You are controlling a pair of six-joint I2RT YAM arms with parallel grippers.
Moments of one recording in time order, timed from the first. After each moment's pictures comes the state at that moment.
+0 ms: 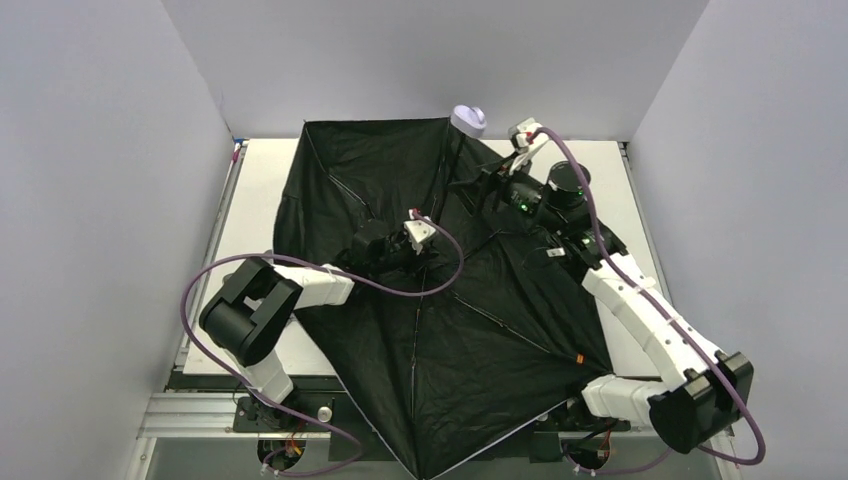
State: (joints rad) left arm -0.63 1.71 0.75 0.66 0.40 0.17; right arm 0.47 1.22 1.13 0.04 -0.36 0.18
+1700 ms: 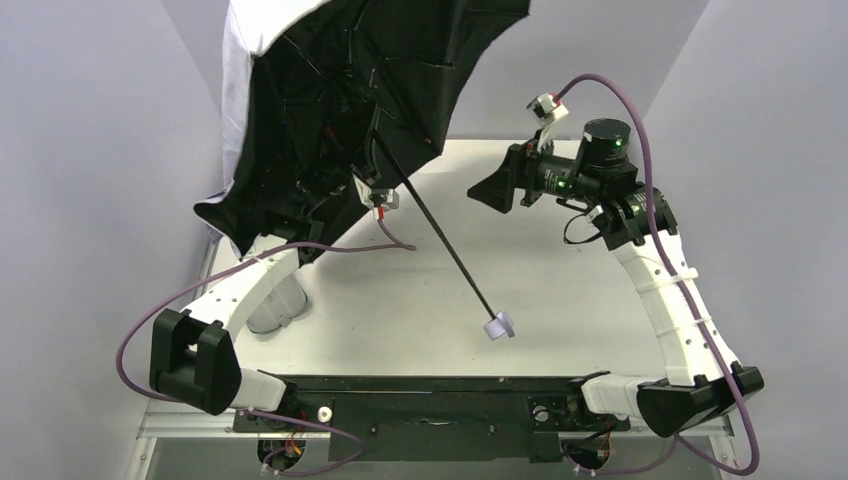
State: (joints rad) left arm -0.36 1.39 1.09 0.82 0.55 1.42; right arm 0.30 1.25 1.55 -0.57 -0.67 0.23
